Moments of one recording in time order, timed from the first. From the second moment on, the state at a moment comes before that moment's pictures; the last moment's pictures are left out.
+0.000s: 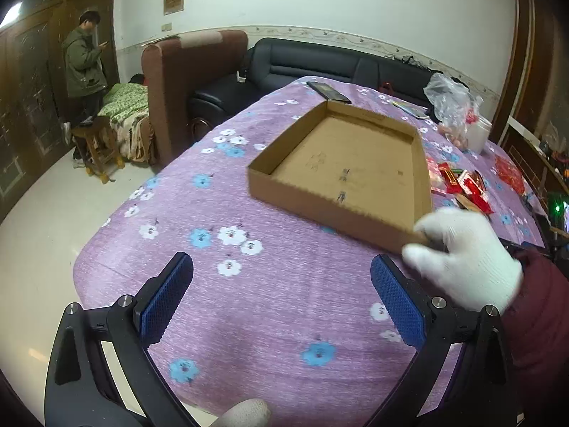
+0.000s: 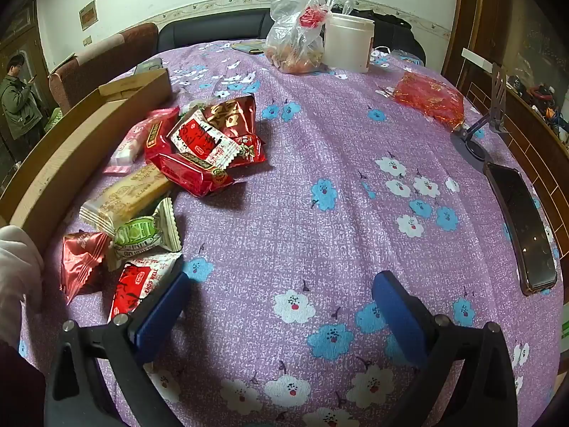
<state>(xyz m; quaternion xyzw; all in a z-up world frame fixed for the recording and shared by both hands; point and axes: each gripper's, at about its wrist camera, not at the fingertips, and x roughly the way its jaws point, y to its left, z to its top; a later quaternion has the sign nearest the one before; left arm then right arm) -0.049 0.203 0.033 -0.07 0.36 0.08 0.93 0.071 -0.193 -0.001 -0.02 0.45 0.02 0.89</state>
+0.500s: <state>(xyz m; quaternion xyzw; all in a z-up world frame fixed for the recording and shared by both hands) -0.044 0.173 0.043 -0.05 0.35 0.05 0.93 0.071 -0.193 -0.001 -0.02 0.45 0.02 0.89</state>
